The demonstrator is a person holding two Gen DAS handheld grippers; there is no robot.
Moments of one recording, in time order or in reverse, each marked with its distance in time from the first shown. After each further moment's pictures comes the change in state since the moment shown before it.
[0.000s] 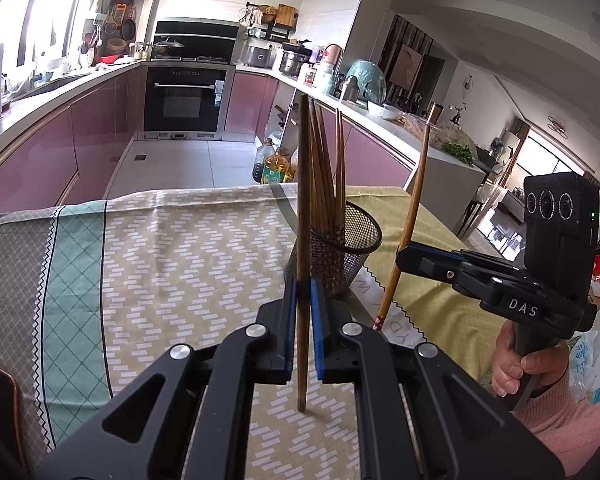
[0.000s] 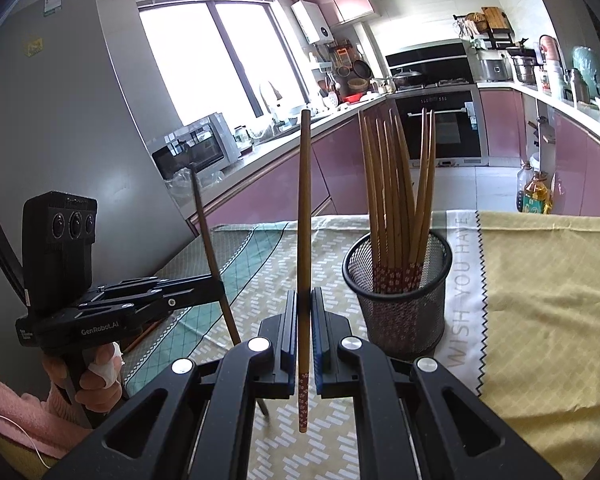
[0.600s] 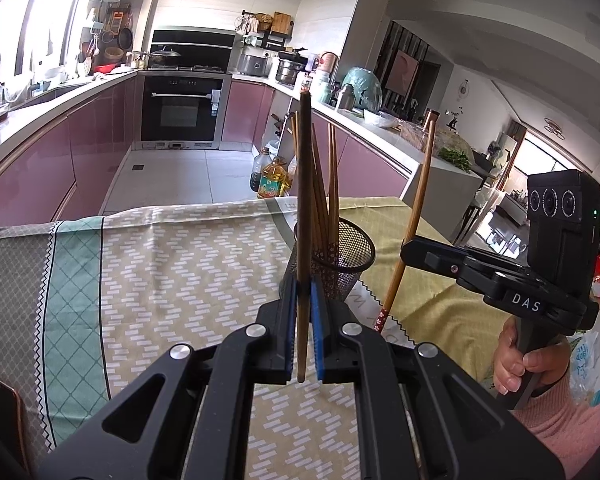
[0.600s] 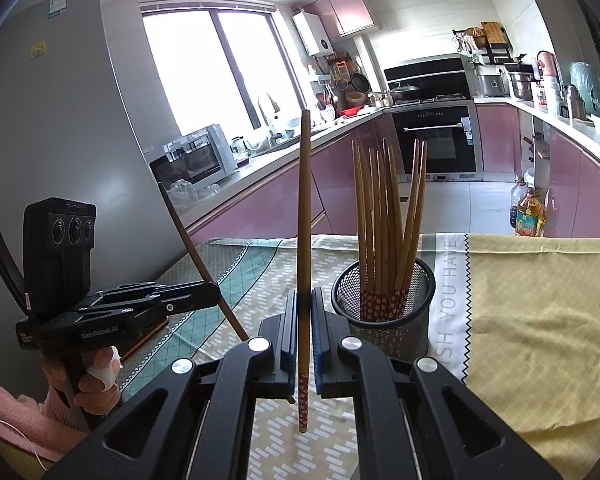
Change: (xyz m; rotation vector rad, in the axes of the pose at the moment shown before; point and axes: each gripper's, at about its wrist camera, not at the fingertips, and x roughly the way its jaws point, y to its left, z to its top) left arm -0.001 -0.006 0.012 0.018 -0.028 -0.004; right arm -0.009 -0.001 0.013 -0.020 -0.035 -0.021
